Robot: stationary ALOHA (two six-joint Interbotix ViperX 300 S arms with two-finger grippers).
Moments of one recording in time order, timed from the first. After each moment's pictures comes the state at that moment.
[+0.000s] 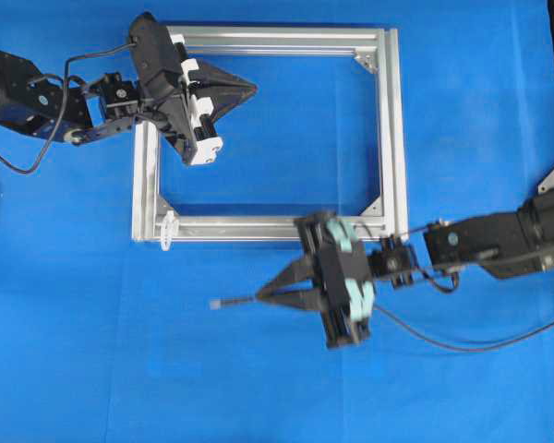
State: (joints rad) left arm 0.28 0.15 0.84 -0.09 -0.75 0.00; right arm 0.21 0.14 0.73 -0.03 -0.50 0.16
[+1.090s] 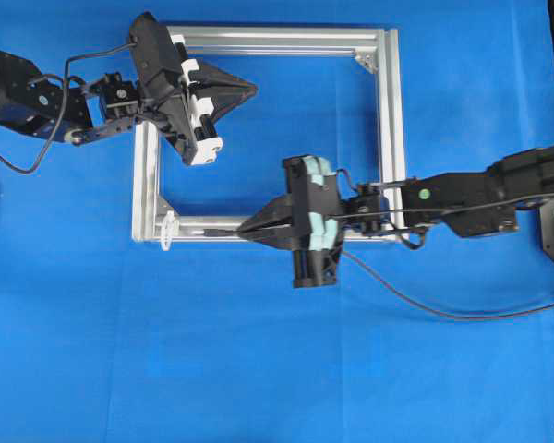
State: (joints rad) left arm 0.28 0.15 0.83 -0.09 -0.75 -0.01; right arm 0.05 0.24 0.65 -0.04 -0.50 0.16
